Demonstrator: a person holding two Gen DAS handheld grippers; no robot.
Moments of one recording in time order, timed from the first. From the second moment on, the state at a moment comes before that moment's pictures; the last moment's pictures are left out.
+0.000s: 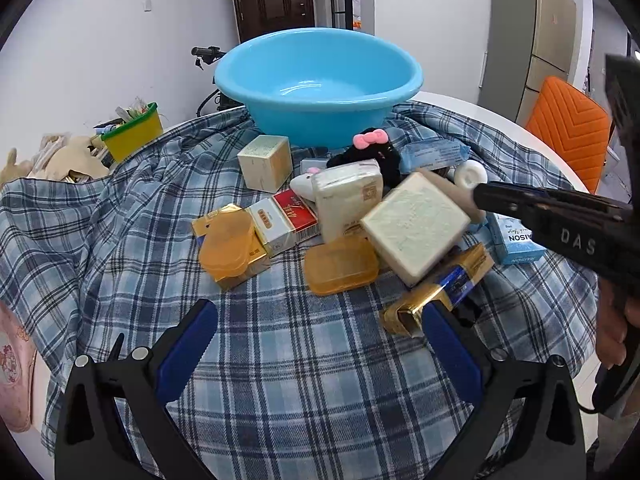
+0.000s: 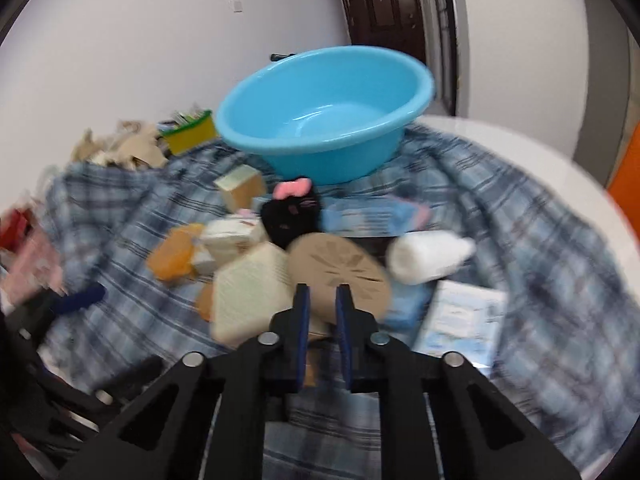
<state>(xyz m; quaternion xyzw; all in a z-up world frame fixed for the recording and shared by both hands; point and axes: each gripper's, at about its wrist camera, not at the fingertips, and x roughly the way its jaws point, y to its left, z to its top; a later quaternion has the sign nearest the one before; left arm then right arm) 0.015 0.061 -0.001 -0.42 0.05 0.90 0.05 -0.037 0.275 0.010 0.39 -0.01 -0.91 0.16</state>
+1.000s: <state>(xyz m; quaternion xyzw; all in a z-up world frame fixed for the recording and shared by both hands) -0.003 0.074 -0.013 -0.44 0.07 0.89 0.05 -0.077 0.284 -0.029 0.42 -0.09 -0.88 0.19</state>
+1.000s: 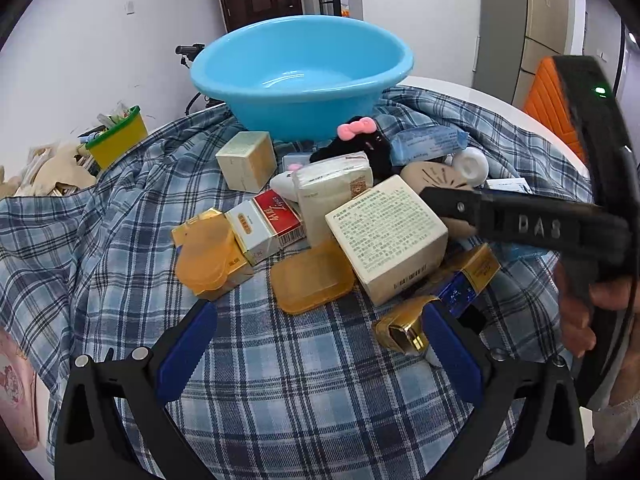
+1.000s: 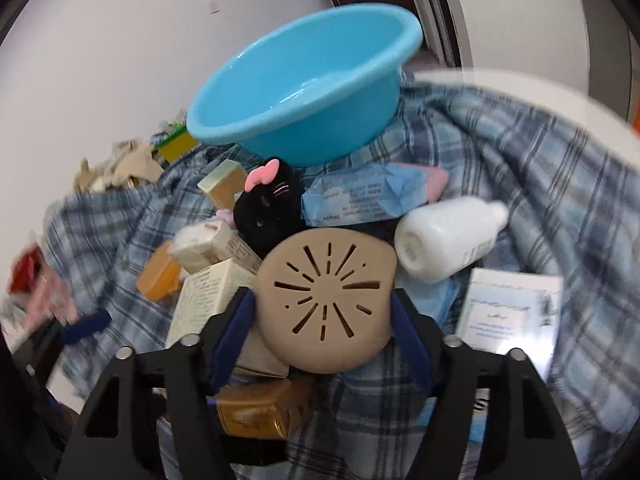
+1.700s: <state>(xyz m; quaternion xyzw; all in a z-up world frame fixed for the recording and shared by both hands) -0.012 0.062 -0.010 -0.43 0.06 0.90 0.04 -0.076 0.239 -0.031 0.43 0.08 -0.88 0.17</state>
